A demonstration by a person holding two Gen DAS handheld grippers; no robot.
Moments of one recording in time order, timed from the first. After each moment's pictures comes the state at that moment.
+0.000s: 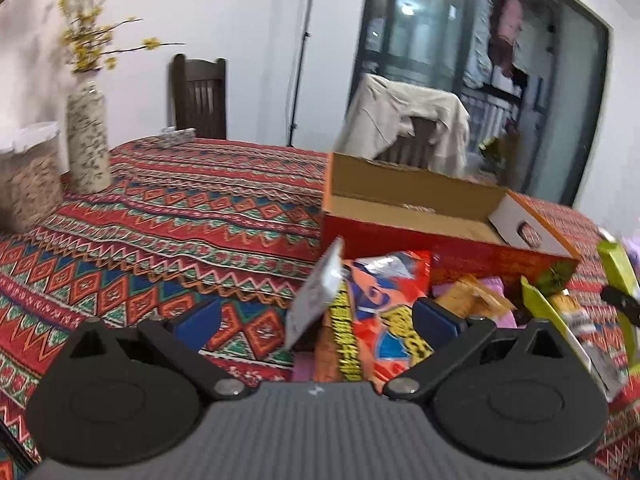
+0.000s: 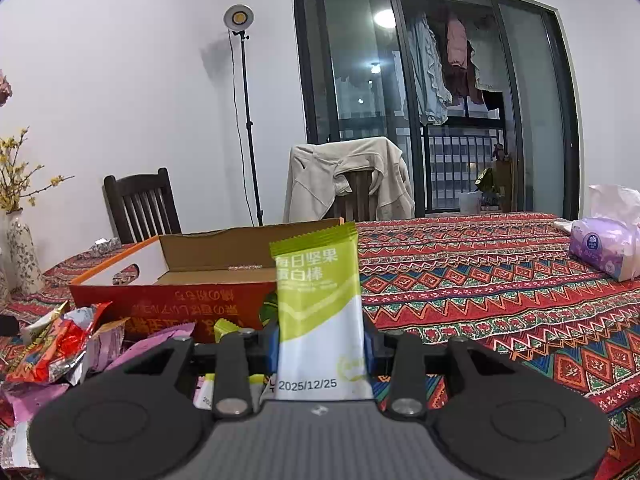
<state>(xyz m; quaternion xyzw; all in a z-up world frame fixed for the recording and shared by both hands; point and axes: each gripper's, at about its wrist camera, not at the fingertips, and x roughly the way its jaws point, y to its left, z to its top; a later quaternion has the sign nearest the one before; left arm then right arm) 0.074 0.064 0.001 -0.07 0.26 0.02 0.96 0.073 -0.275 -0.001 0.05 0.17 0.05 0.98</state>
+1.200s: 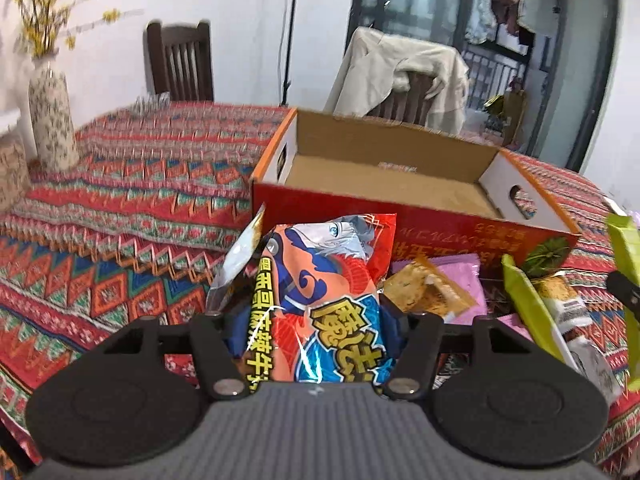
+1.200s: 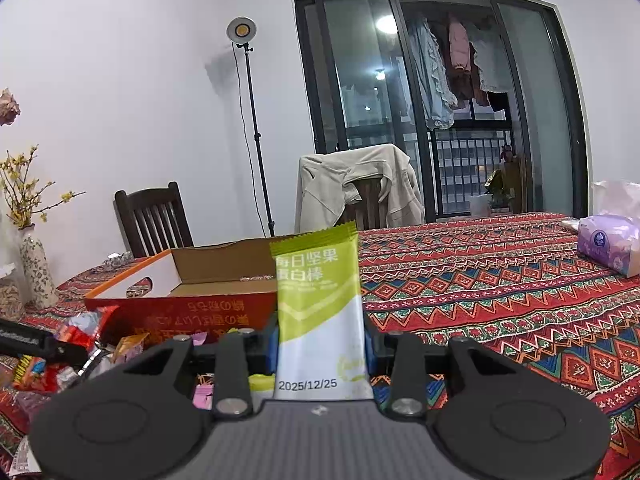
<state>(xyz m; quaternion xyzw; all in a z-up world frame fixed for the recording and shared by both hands) 0.109 0.006 -0.002 -0.06 0.32 0.03 0.95 0.066 -0.283 0.000 0.06 0.16 0.07 0.98</state>
